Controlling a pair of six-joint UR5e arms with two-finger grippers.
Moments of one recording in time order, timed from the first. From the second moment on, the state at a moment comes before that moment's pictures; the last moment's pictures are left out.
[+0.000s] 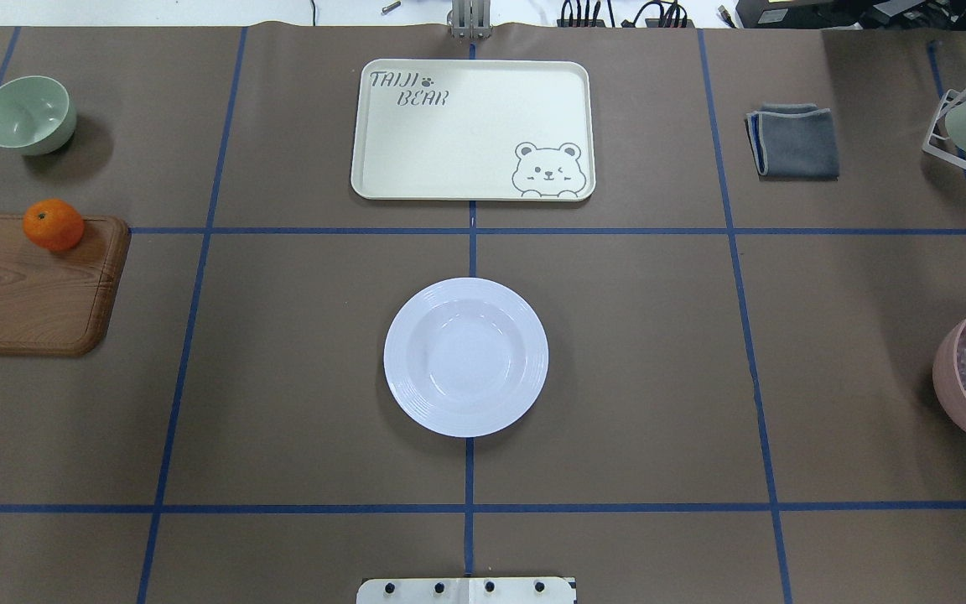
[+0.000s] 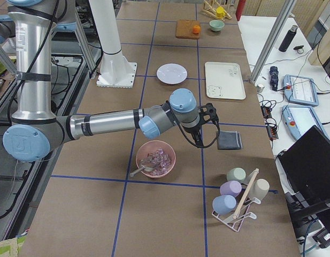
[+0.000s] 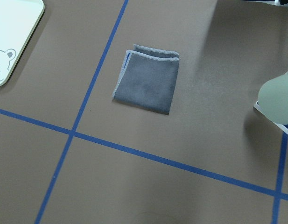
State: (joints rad) left arm -1.61 -1.56 -1.76 -1.97 -2.29 -0.04; right arm 1.41 -1.61 1.85 -1.15 2.42 0.34
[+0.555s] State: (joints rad) left arm -1.41 -1.57 -1.76 -2.02 -2.28 -0.35; right arm 1.07 -1.54 1.98 -1.18 2.12 0.80
